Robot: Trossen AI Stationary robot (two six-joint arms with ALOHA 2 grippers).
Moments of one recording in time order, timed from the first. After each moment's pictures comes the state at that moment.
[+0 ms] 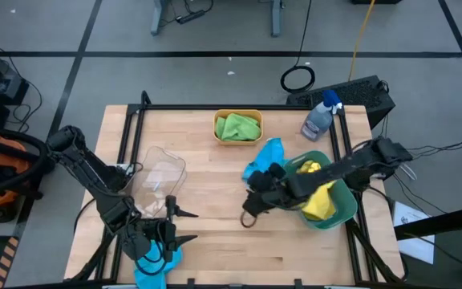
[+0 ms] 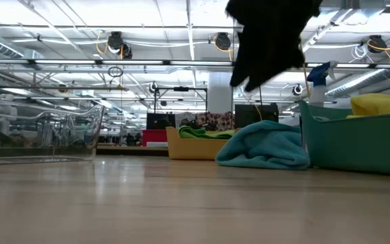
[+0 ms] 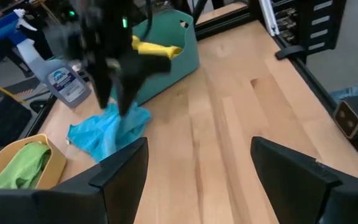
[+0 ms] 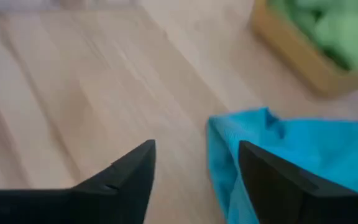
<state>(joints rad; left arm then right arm) -0.85 1.37 0.97 -0.23 -0.81 -0.15 0.32 1.70 1.25 -0.68 0.56 0.82</state>
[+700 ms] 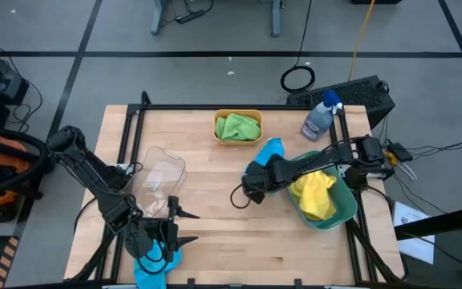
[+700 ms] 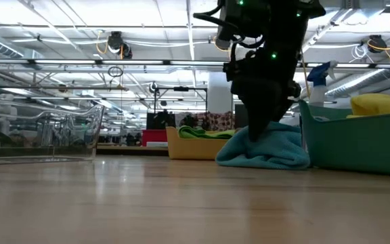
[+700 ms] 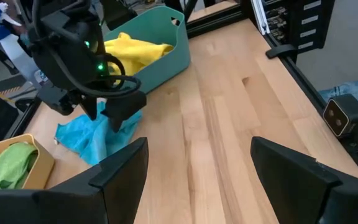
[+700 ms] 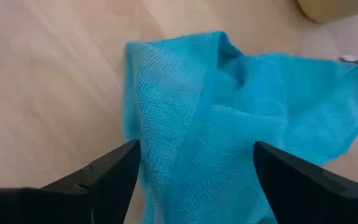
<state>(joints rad) -0.83 1.38 0.97 -0.22 -0.76 -0.15 0.14 1.84 1.25 -0.85 0.38 0.72</state>
